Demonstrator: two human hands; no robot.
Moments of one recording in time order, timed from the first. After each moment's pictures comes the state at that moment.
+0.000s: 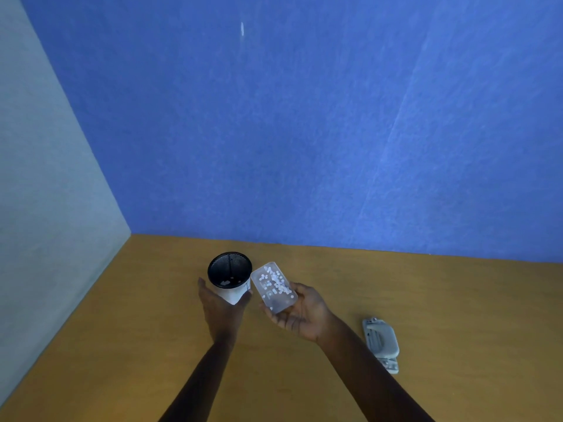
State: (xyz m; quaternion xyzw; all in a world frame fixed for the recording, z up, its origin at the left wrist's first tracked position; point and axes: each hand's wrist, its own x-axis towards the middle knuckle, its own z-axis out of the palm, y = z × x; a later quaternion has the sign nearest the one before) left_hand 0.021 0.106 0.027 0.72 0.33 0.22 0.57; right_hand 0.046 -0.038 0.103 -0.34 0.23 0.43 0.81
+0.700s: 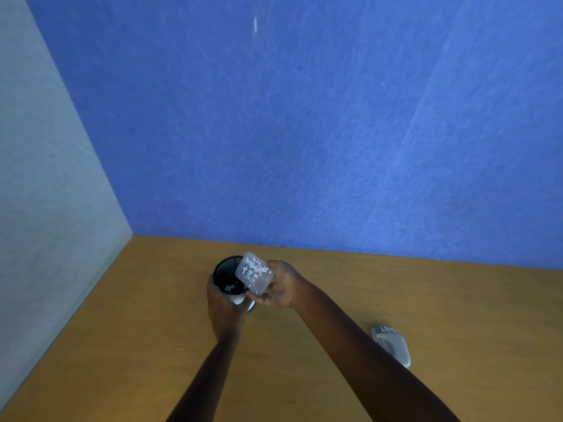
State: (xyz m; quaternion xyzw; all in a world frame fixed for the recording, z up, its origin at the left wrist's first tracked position) left_hand 0.027 0.114 0.038 0.72 0.28 0.26 0.59; right_hand 0.091 0.028 0.118 -0.52 0.20 0.42 0.71
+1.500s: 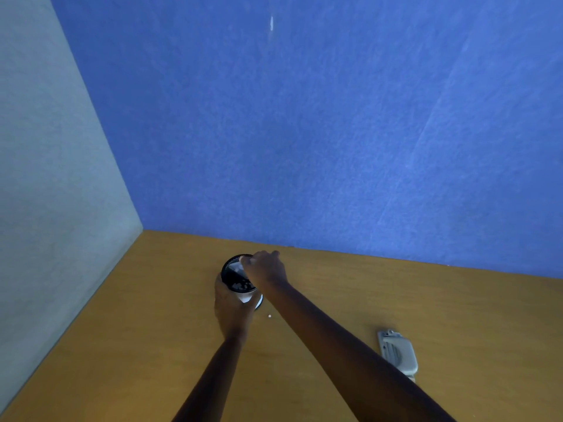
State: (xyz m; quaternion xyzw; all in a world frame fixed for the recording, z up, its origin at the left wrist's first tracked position) left_hand 0.035 0.117 0.024 0.74 0.31 0.24 0.54; right_hand 0.090 0.077 0.118 -0.93 -0.07 0.19 0.31
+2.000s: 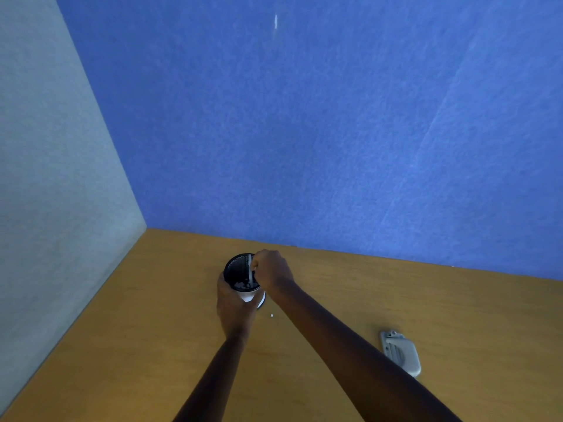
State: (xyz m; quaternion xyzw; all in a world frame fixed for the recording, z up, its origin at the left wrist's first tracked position) left_hand 0.032 0.115 0.030 0.75 0.32 0.24 0.53; right_hand 0.089 0.065 0.122 -0.94 -0.17 0.15 0.27
